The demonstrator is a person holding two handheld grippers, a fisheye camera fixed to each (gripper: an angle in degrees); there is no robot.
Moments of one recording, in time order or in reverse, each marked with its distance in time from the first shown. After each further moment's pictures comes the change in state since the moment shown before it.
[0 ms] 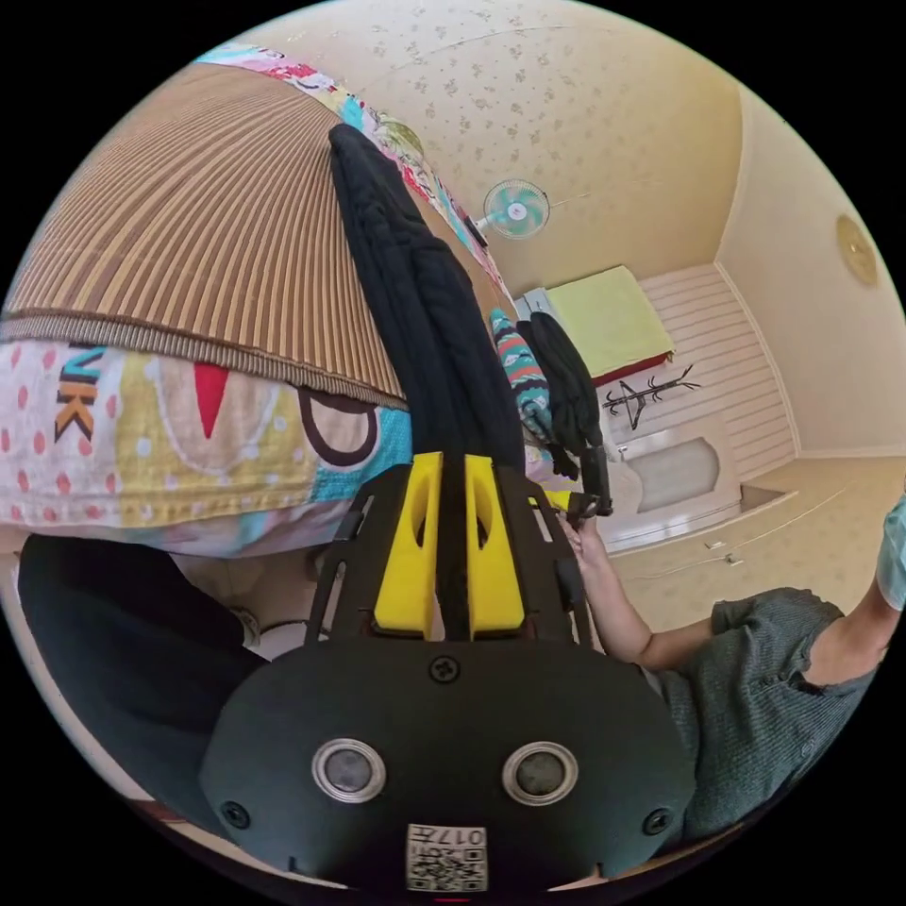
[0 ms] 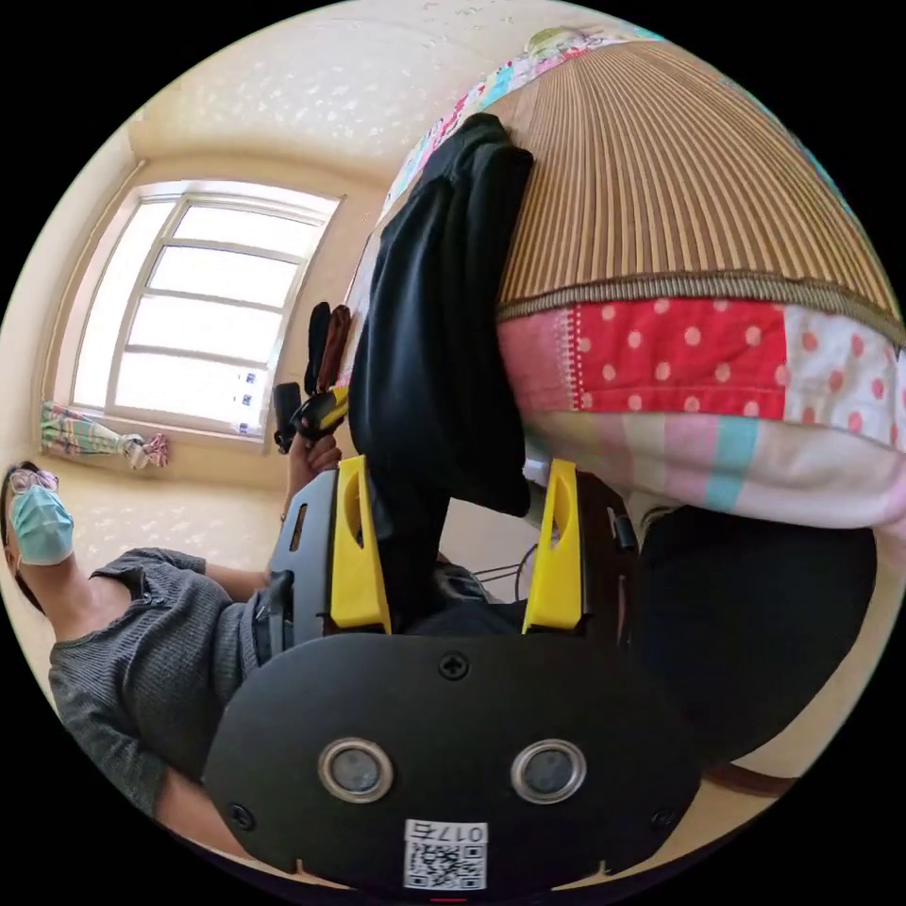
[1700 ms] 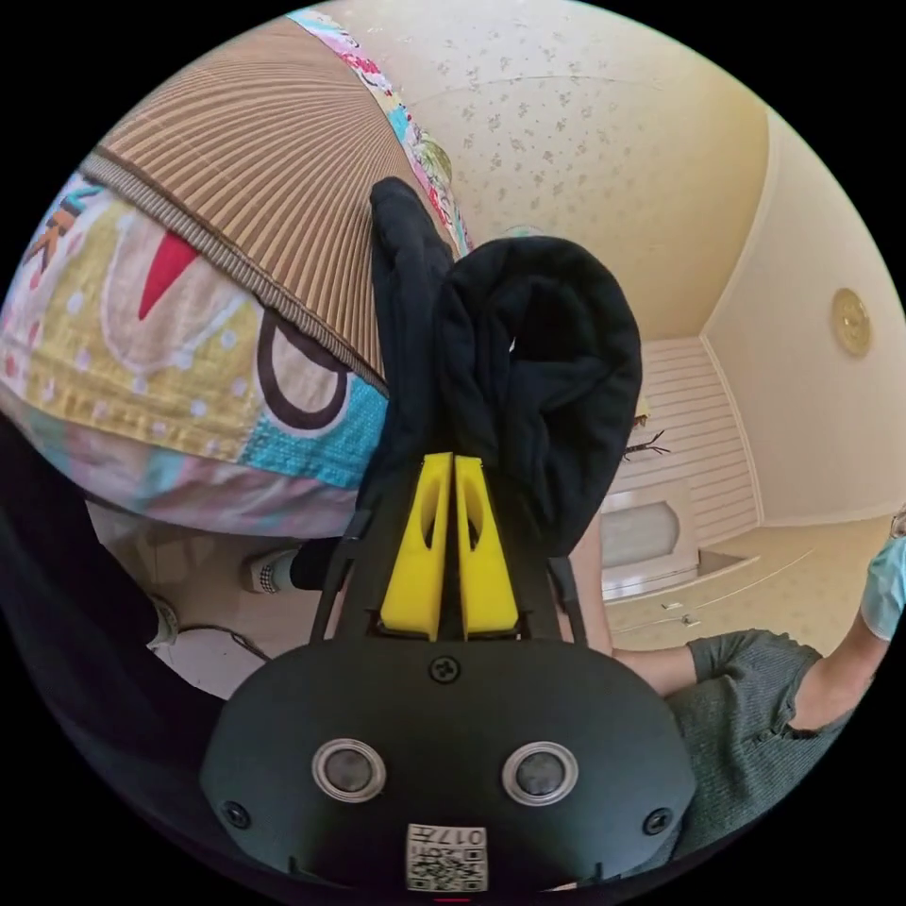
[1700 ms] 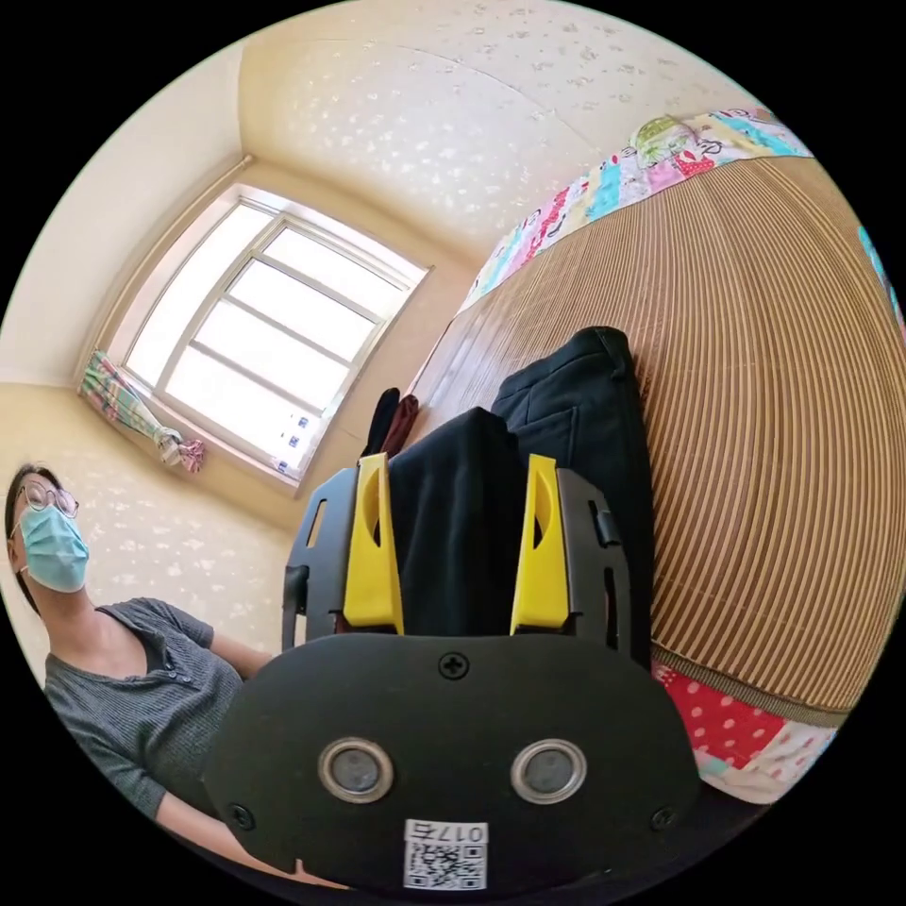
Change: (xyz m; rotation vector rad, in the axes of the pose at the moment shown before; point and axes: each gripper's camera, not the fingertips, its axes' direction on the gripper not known) left arm 0.040 0.024 0.013 0.198 0.196 -0.176; right arm -0.131 -0.065 0.054 0.289 -0.020 -0.300
